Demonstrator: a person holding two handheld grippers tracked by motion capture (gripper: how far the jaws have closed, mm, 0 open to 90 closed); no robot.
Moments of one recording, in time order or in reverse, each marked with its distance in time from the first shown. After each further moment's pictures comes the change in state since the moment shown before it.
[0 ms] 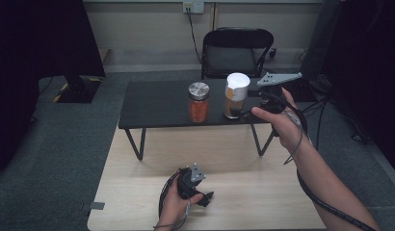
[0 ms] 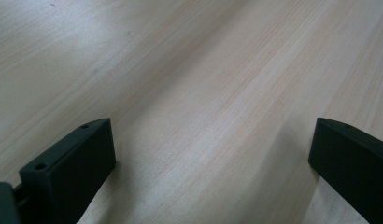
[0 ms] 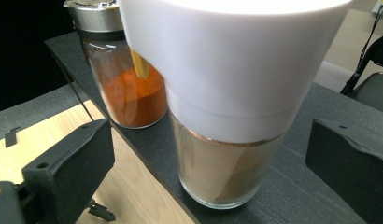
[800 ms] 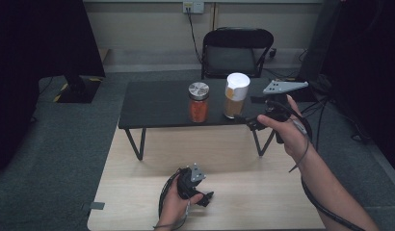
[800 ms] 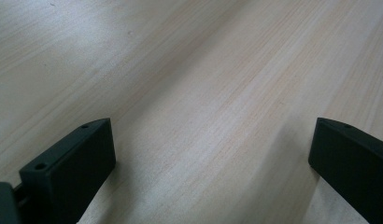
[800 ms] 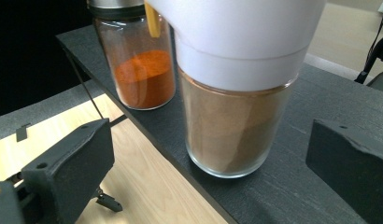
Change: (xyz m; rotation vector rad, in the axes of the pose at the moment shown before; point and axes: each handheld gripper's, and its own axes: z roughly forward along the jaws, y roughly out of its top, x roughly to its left) left arm 0.000 0.000 0.000 0.001 0.000 0.000; right arm -0.002 -0.023 -0.010 -0.022 0.024 0.007
